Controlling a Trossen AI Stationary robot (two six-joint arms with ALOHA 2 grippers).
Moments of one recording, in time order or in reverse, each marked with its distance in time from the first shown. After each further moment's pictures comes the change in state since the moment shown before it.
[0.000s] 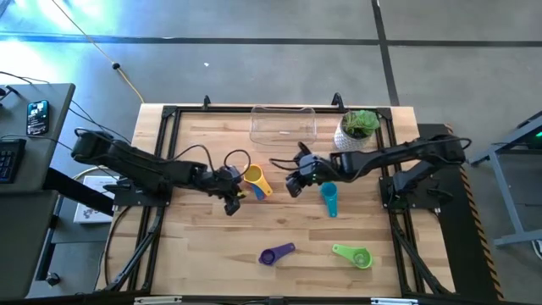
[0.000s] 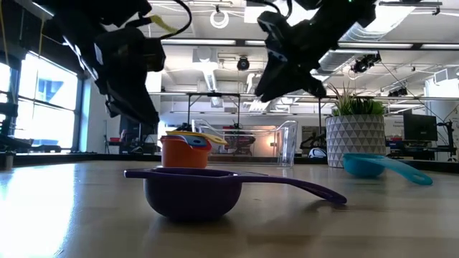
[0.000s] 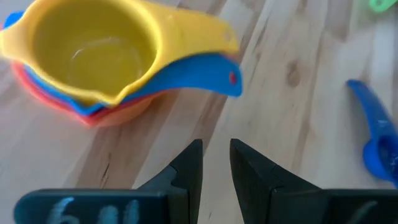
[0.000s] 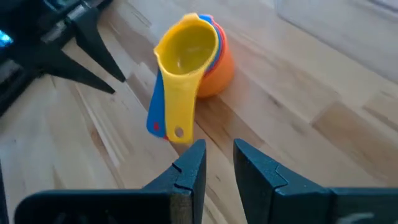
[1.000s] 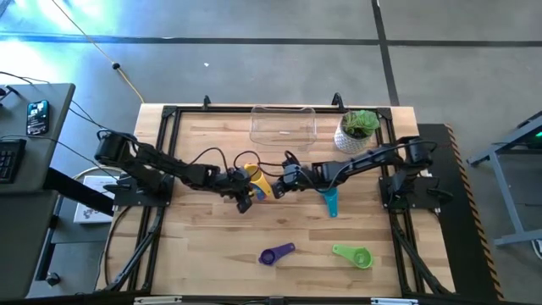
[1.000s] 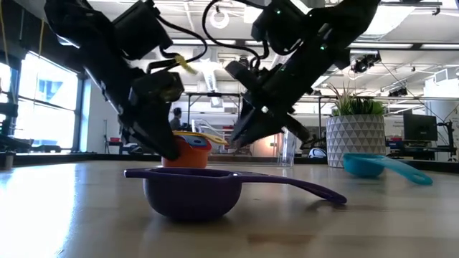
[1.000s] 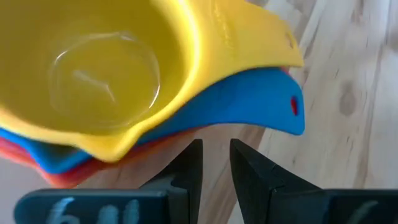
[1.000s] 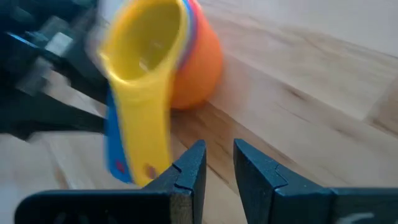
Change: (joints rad) left arm 0.060 0.253 0.006 0.223 -0.008 -0.036; right arm -0.003 0.292 0.005 0.287 0.035 0.173
